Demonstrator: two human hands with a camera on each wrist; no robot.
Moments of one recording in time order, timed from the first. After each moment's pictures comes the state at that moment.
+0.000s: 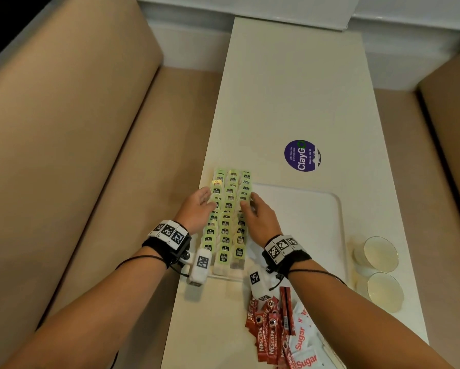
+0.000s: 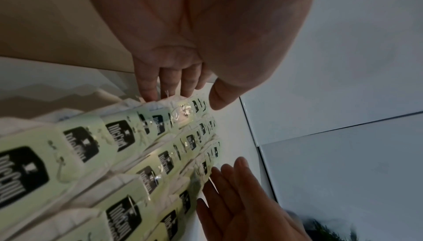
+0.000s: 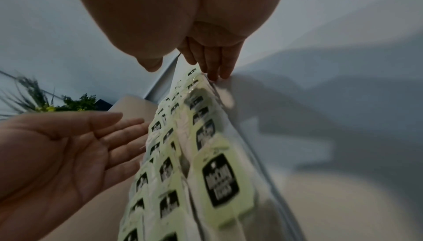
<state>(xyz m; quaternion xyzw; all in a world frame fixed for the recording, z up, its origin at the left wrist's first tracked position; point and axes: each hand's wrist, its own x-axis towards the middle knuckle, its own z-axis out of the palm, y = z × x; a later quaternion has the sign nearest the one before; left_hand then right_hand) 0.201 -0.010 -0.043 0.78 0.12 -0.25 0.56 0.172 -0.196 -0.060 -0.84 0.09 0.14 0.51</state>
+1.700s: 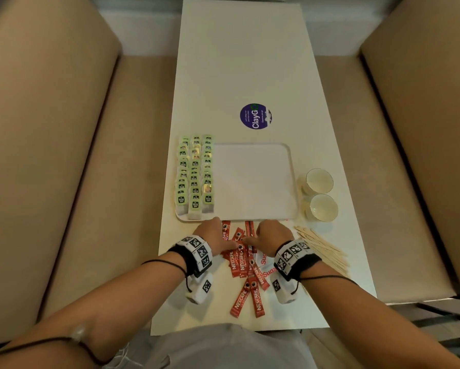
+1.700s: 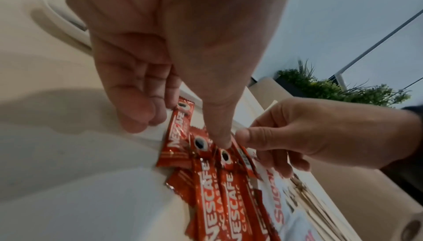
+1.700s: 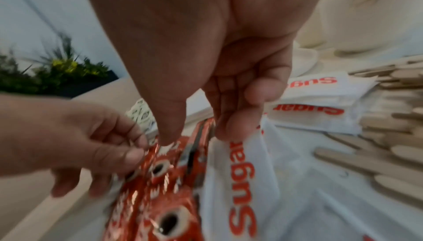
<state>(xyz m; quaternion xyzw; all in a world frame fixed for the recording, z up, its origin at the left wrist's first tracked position) 0.022 -0.093 -0.052 0.91 -0.07 -0.37 0.17 -0.017 -0.282 -0.045 -0.93 0.12 0.33 0.14</state>
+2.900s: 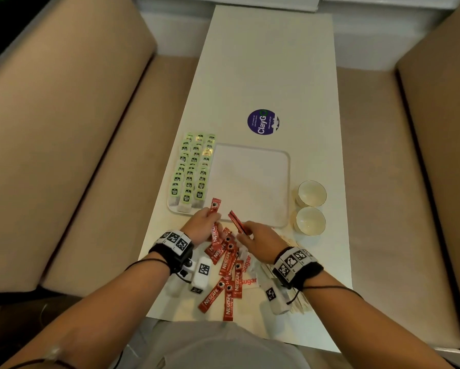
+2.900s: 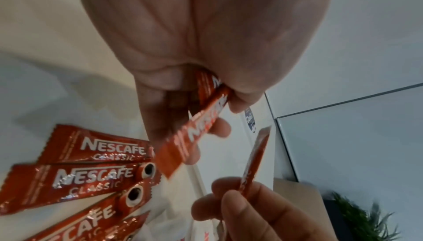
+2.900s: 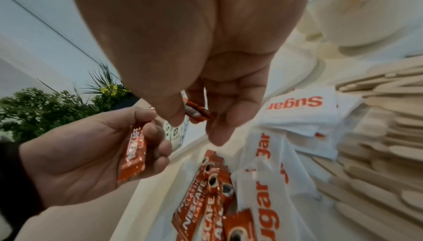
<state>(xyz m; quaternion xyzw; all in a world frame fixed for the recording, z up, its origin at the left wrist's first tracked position) 0.007 -0.133 -0.022 0.68 0.20 -0.33 0.62 -0.025 -0.331 -0.014 -0.89 -0.04 0.31 0.34</state>
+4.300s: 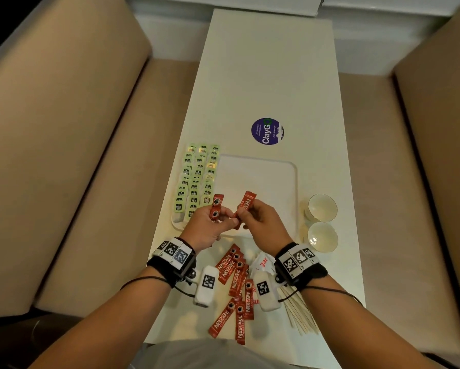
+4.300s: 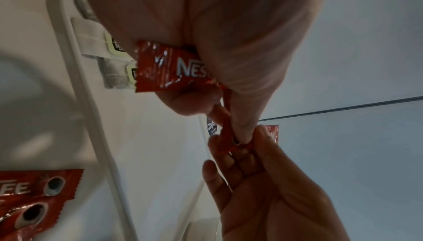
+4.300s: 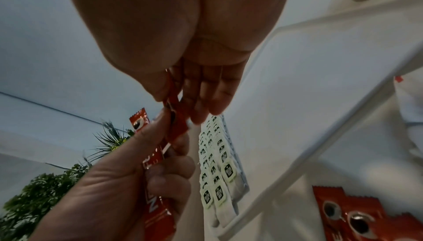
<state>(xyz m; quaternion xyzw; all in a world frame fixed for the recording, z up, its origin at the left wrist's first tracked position) 0.041 -0.120 0.008 0.72 0.09 -0.23 0.64 0.031 -0.297 0.010 -0.78 0.04 0.14 0.61</state>
